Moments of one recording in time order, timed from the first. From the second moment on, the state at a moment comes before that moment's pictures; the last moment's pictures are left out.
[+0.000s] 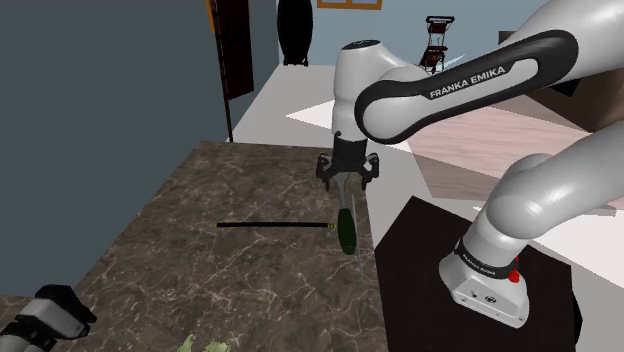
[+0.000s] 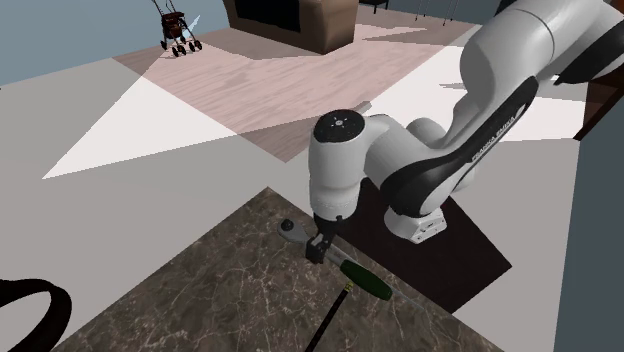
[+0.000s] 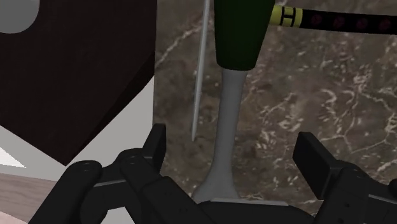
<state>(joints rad) -0.15 -0.53 0.52 -2.61 0.28 2.09 1.06</state>
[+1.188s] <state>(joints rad) -0.16 -0.46 0.56 -2.66 0.29 2.22 1.09</state>
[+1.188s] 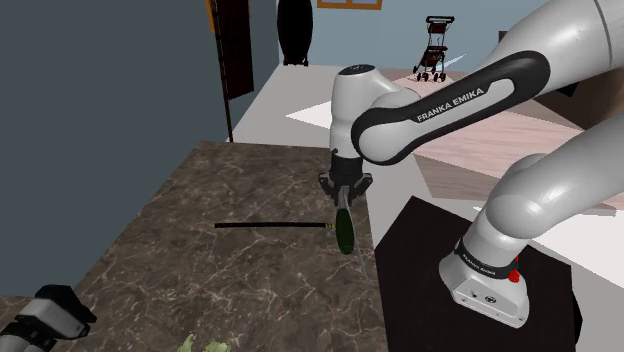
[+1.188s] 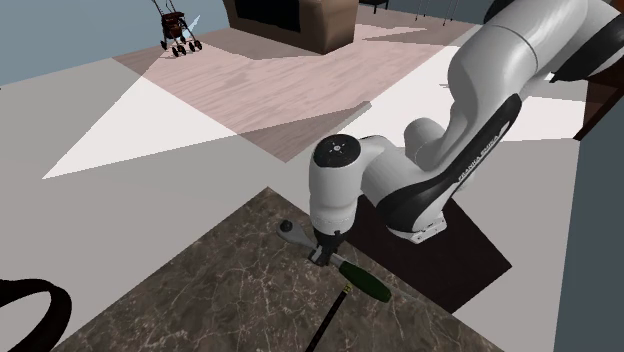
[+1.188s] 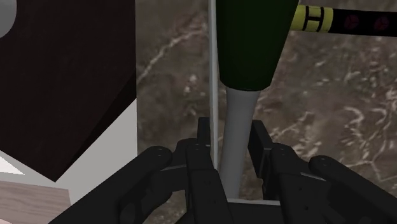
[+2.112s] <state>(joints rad) -0.15 -0.56 0.51 -2.55 0.28 2.01 1.08</state>
